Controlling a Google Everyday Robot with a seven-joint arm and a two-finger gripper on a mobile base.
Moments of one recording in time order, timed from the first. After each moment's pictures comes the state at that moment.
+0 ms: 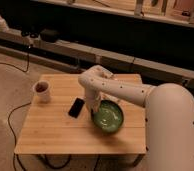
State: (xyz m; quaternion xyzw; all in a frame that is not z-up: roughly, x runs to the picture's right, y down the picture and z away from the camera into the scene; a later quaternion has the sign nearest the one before) arm -0.007 0.152 0.845 -0.33 -0.23 -0.52 0.76
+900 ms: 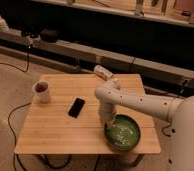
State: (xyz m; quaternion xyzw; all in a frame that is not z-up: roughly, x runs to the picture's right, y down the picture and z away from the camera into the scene) arm 0.103 0.213 0.829 -0.39 -0.20 -0.43 0.79
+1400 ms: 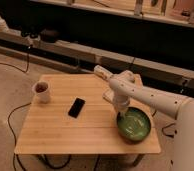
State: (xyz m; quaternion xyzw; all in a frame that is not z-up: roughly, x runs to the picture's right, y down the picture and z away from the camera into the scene) arm 0.170 0.139 0.867 -0.35 -0.11 -0.38 0.85
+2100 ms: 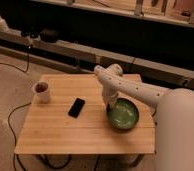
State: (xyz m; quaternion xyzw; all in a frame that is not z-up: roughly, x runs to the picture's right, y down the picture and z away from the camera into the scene) arm 0.089 0.112 0.883 -0.32 -0.14 -0.43 0.83
